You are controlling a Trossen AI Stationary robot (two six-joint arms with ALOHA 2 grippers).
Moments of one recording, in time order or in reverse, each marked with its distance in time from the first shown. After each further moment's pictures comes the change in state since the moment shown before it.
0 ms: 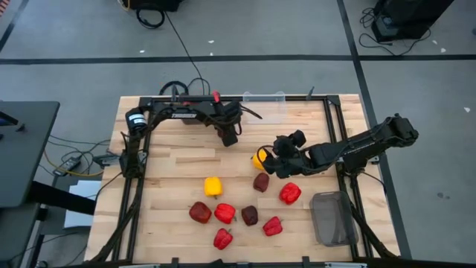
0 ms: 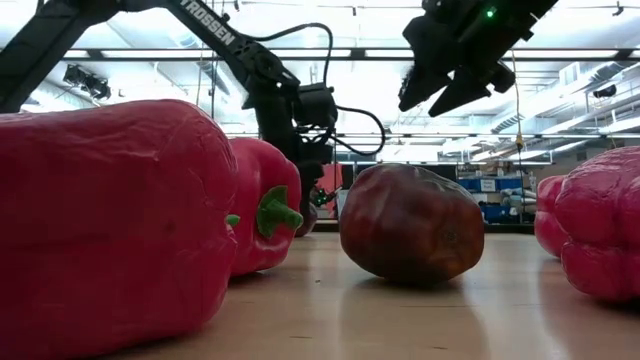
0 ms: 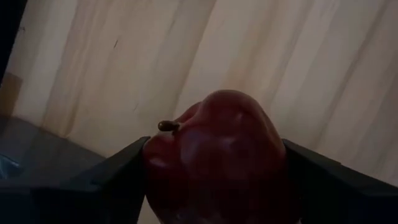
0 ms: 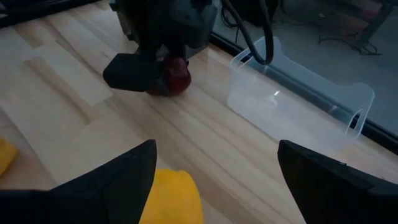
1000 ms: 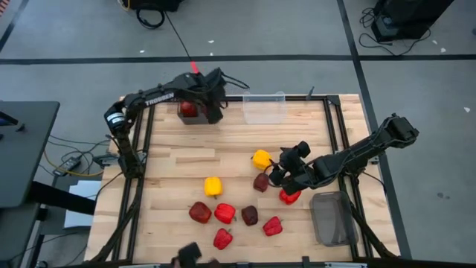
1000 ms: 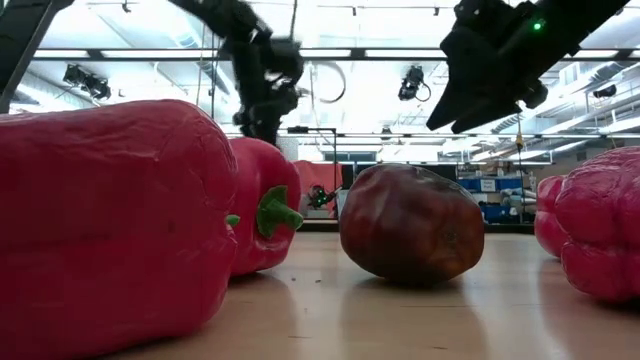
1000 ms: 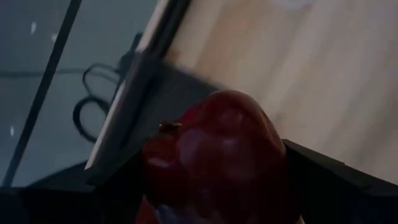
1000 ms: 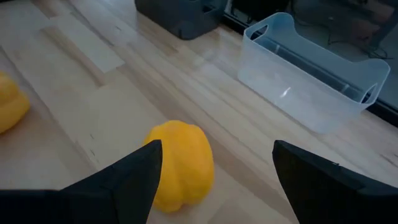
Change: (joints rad) left arm 0.189 -0.209 0.165 -0.357 -0.046 0.101; right arm 0.139 0.001 -0.124 0.005 0.051 0.131
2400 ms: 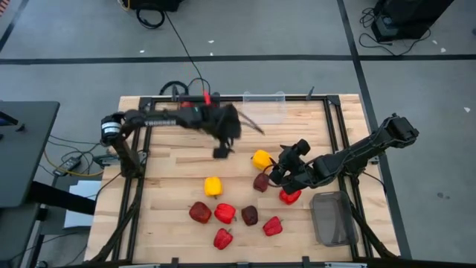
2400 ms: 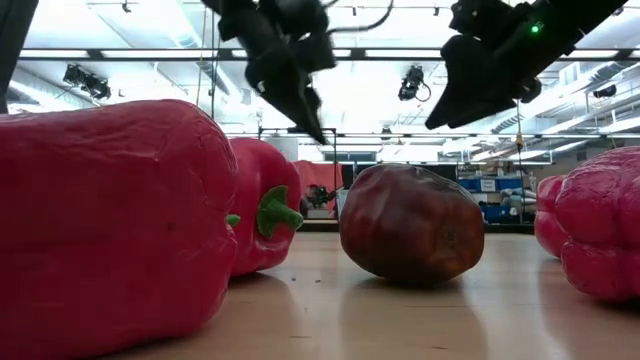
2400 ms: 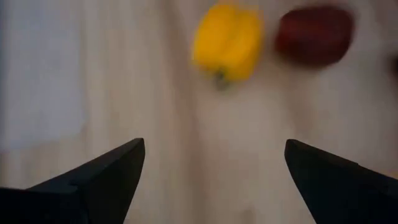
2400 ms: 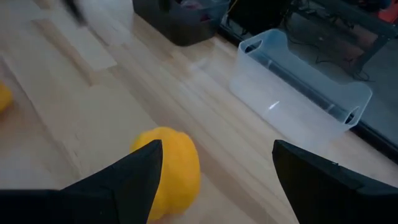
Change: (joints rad) left arm -0.381 -0.067 -0.179 0.327 0.298 0.215; right arm -0.008 0.000 0.000 0.005 0.031 -0.104
